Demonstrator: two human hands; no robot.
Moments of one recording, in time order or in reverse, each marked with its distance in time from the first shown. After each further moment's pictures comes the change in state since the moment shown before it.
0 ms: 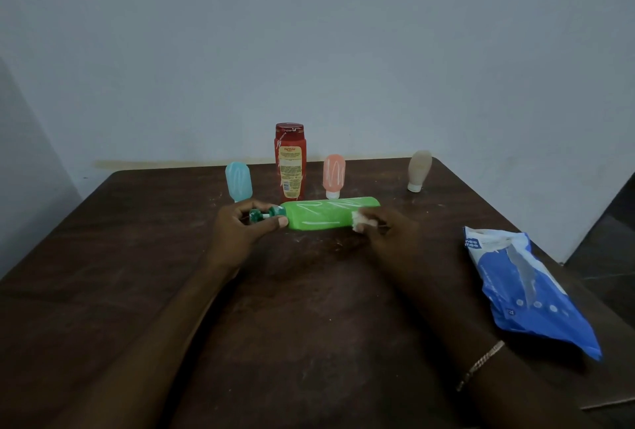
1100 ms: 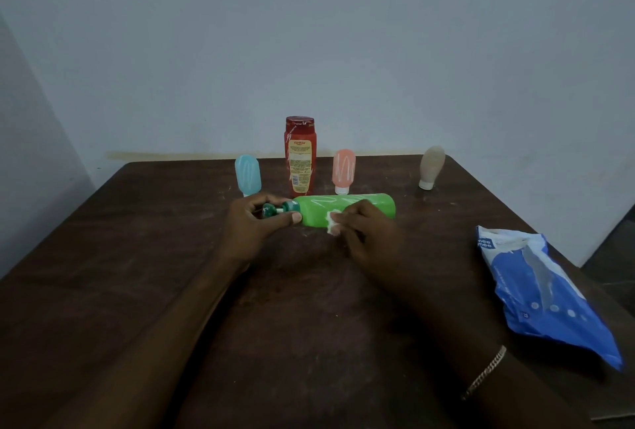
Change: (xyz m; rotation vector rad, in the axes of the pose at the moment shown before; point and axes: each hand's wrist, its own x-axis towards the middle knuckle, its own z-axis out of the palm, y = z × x) left_hand -0.007 0.005 0.005 0.046 -0.013 0.012; right_hand -0.020 -0.038 0.014 -0.192 -0.233 -0.396
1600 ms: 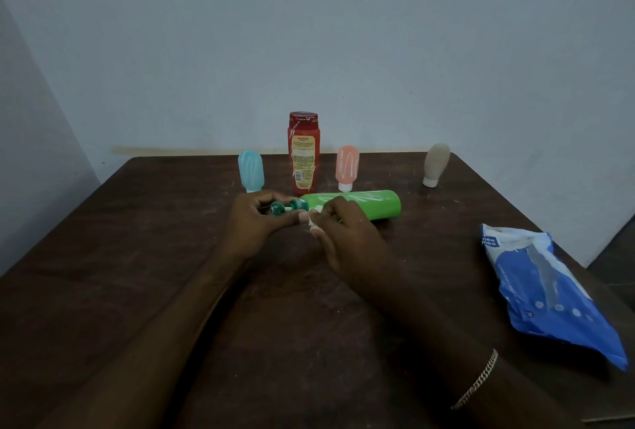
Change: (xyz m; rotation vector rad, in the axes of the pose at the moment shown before) left_hand -0.003 0.006 0.000 0.045 -0.035 -0.002; right_hand 0.000 -0.026 0.020 -0.209 -0.026 -0.233
